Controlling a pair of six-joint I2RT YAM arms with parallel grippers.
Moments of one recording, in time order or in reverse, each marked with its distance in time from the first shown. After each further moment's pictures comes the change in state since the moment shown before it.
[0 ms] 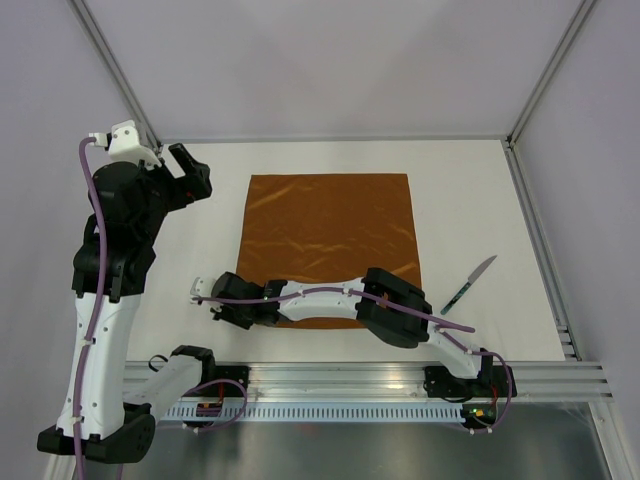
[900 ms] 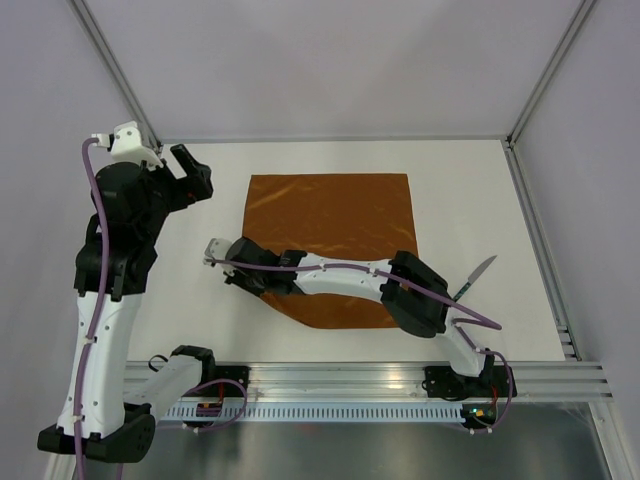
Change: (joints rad) left arm 0.000 0.000 -0.013 0.005 0.001 0.000; right arm -0.106 -0.114 -0.012 -0.069 0.079 -0.034
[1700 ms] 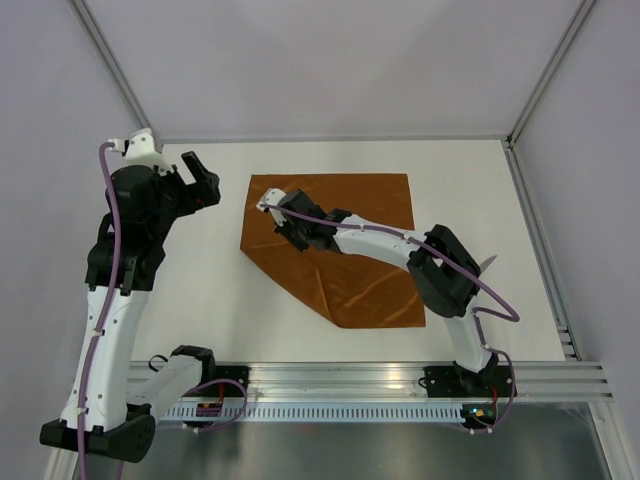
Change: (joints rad) left arm 0.000 -0.003 -0.085 0.026 0.026 -0.002; right arm -0.273 -0.114 -0.140 0.012 0.003 -0.037
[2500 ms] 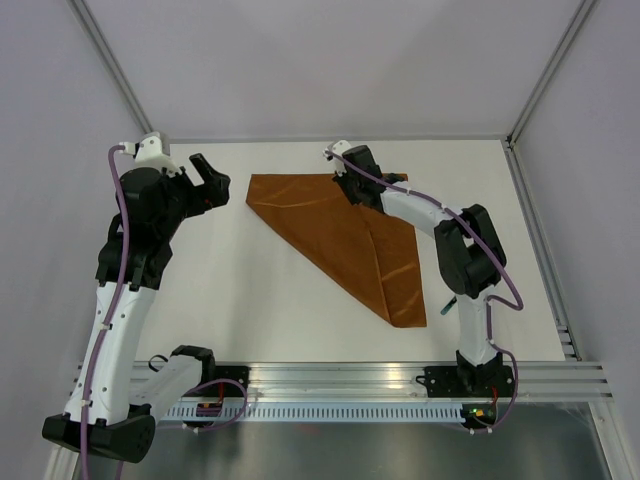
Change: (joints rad) left arm 0.000 -0.002 -0.098 0.104 0.083 -0.056; right arm -0.369 -0.028 -0.030 0.080 0.038 -0.080
